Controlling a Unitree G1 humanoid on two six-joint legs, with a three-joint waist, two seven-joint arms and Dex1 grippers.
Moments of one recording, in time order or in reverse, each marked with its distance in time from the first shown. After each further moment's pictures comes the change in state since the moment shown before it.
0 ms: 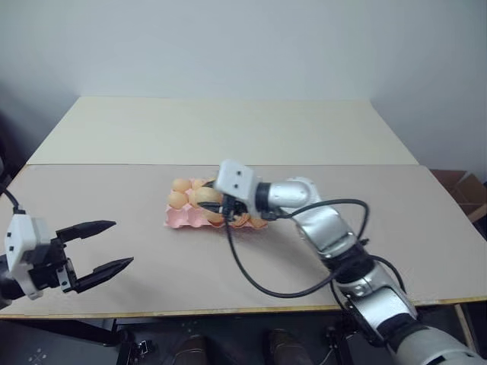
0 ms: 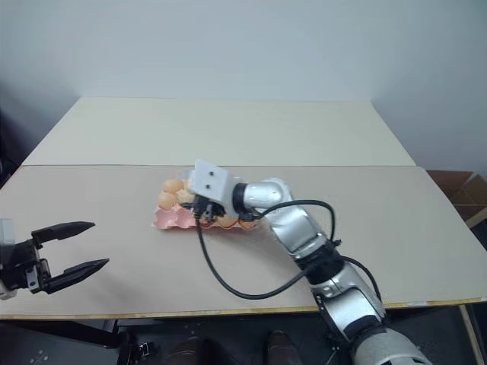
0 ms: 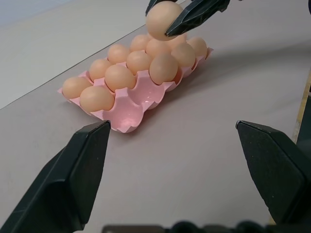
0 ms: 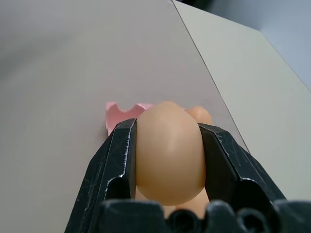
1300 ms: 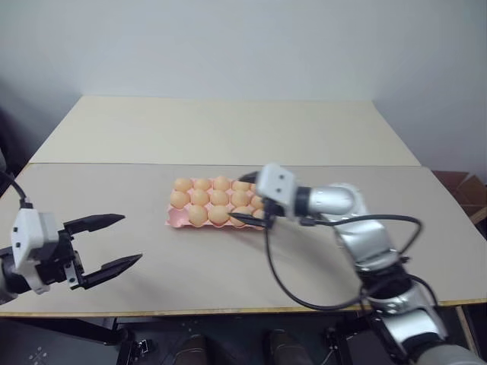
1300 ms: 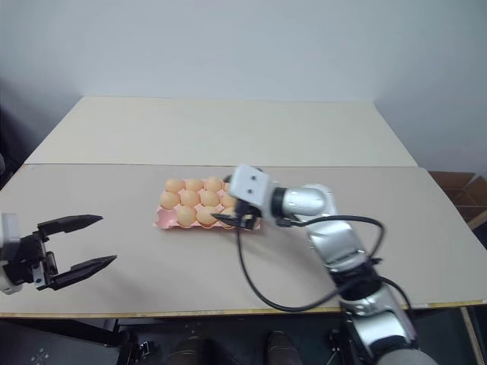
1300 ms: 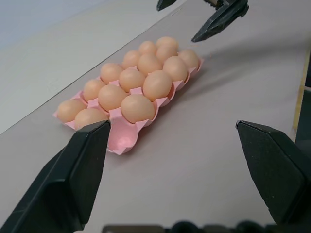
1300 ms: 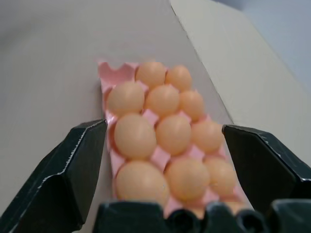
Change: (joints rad) left arm -0.062 0.013 -0.041 -0.059 -0.009 0.003 0.010; right arm 0.225 -0.305 -0.246 -0.340 0.105 0.164 0.168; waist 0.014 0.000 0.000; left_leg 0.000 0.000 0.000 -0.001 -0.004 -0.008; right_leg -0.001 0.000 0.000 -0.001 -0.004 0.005
